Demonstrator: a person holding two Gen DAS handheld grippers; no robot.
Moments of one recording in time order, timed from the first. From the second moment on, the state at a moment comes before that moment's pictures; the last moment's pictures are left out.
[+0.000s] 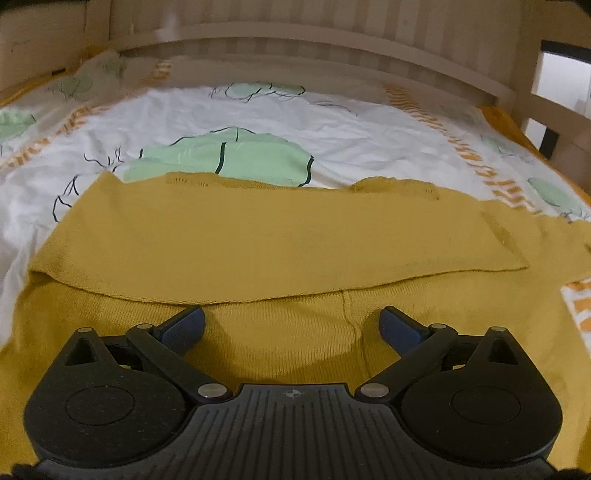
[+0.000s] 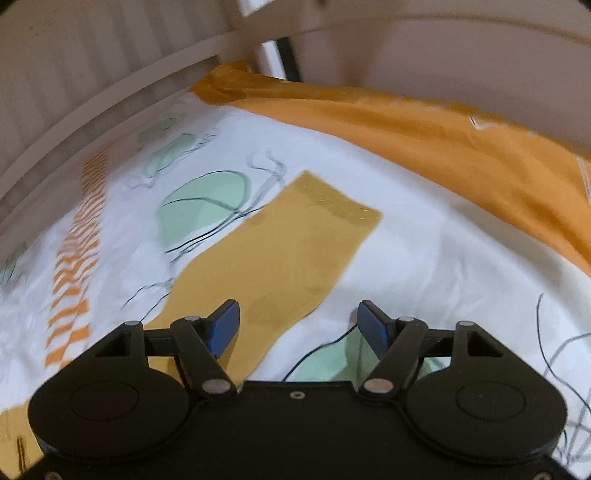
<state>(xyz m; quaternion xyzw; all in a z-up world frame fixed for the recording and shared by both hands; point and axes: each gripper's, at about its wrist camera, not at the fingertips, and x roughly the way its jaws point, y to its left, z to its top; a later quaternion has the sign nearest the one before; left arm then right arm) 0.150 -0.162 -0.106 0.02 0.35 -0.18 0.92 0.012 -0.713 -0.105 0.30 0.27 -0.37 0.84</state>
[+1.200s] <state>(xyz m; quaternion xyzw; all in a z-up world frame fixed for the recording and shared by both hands) 0.160 -0.134 -0.088 0.00 0.39 -0.19 0.90 0.079 -0.472 0.080 0.19 0.20 -0.08 0.96</state>
